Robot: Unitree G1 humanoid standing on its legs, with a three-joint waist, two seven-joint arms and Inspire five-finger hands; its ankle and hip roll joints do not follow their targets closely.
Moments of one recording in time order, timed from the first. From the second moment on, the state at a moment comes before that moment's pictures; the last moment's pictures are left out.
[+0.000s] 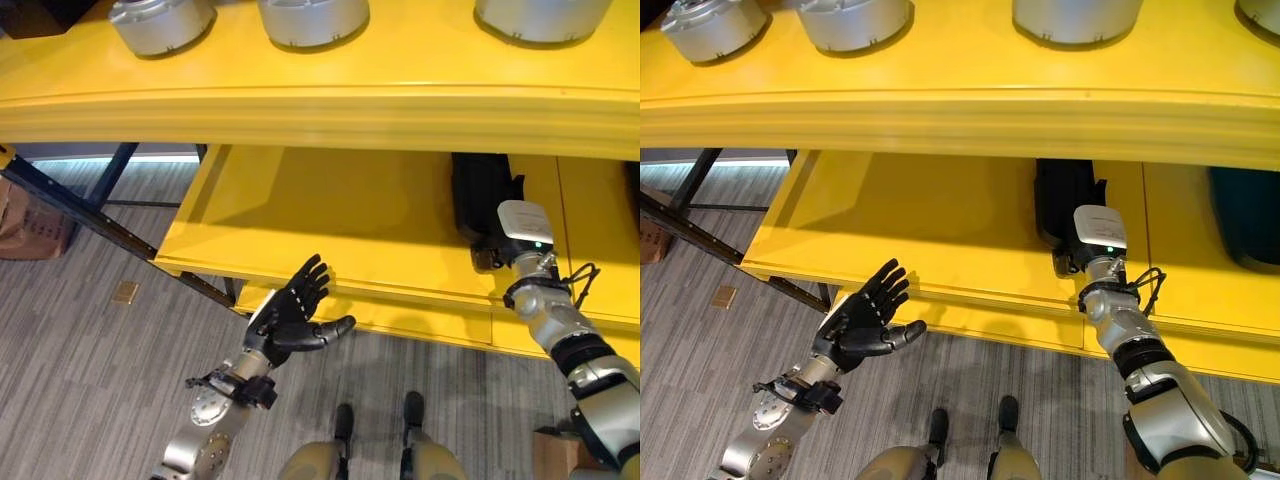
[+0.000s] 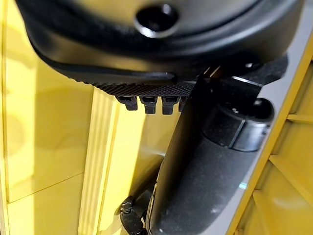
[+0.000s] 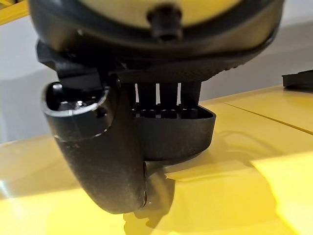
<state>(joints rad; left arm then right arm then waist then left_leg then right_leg) 0.09 0.49 -0.32 -0.09 -0.74 -0.16 -0.16 -0.70 -0.68 0.46 0.87 -0.58 0.00 -0.43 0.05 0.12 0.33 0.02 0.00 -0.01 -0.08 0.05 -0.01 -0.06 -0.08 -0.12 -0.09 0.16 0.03</state>
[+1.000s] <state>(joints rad) 0.05 0.50 -0.36 -0.09 -0.74 -0.18 -0.12 -0.72 -0.63 0.41 0.95 -0.52 0.07 -0.43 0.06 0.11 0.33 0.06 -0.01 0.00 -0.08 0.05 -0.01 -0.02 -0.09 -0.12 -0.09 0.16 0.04</state>
